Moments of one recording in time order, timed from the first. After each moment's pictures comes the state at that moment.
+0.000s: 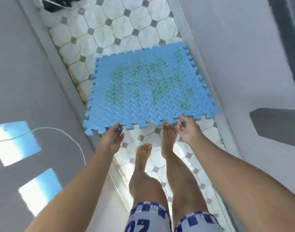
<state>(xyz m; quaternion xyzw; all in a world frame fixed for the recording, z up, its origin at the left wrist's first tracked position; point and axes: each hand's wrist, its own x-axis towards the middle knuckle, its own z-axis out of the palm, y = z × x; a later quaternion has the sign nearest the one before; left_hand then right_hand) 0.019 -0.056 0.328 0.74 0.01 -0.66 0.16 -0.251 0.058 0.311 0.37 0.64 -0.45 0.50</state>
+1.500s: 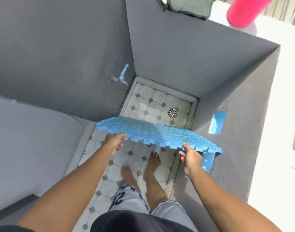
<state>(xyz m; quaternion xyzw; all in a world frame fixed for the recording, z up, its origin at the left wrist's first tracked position) -0.132 0.599 0.542 -0.01 -0.76 -0.28 -0.58 0.187 0.615 0.549 0.81 0.05 -0.54 -0.25</state>
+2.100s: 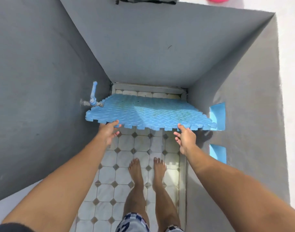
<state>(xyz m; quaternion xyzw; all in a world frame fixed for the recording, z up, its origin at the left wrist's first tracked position) -0.157 0.783 0.456 -0.04 -0.74 -0.26 -0.62 0.153 0.741 0.477 0.78 -0.02 -0.54 -0.33</state>
